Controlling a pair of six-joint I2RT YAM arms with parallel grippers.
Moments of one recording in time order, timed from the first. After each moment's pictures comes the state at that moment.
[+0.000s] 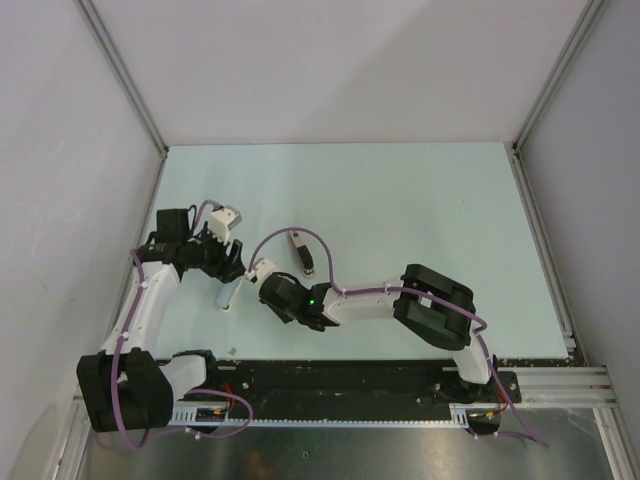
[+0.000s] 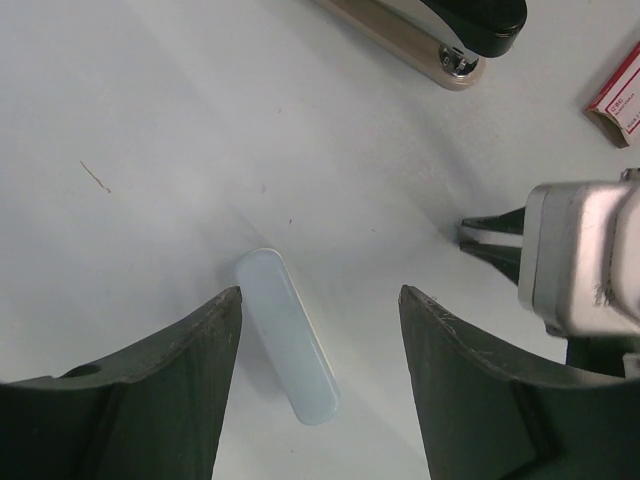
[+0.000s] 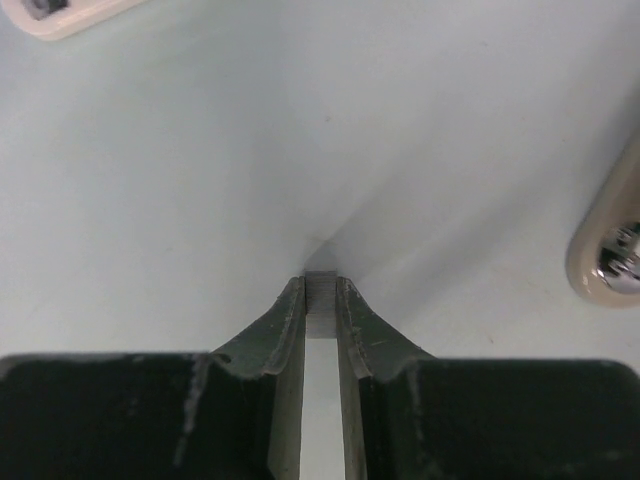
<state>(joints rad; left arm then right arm) 0.08 1.11 0.82 -0.70 0.58 0.52 1.24 2.04 1.30 -0.05 0.28 0.23</state>
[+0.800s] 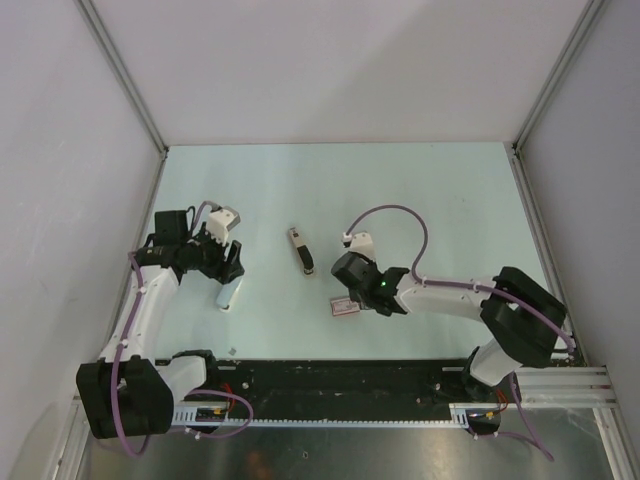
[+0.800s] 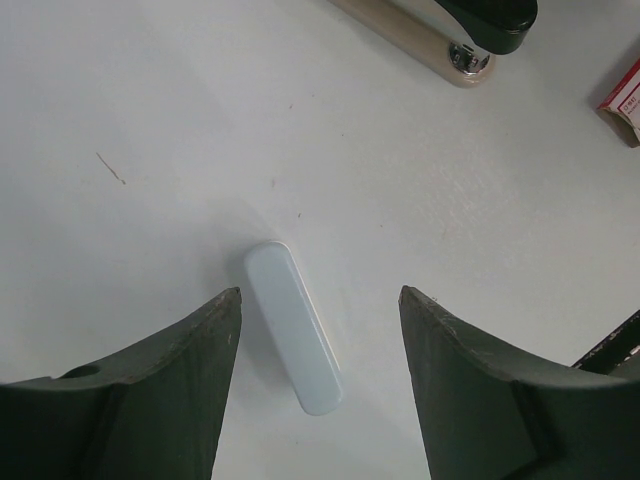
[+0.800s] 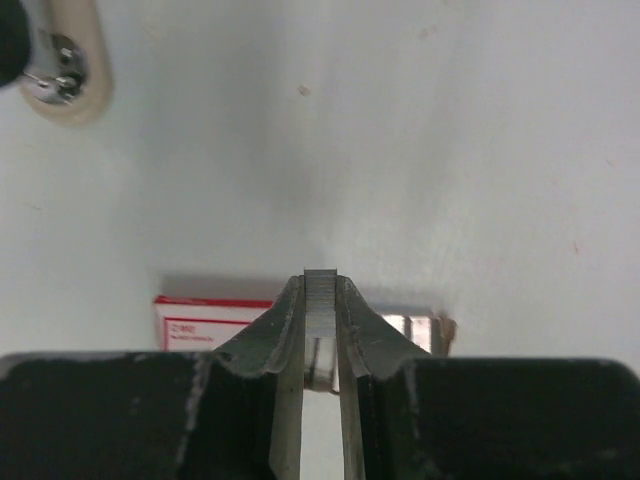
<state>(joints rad) 0.08 1.08 0.82 -0.71 0.55 0.52 1.01 1.59 0.89 -0.24 0.49 0.59</state>
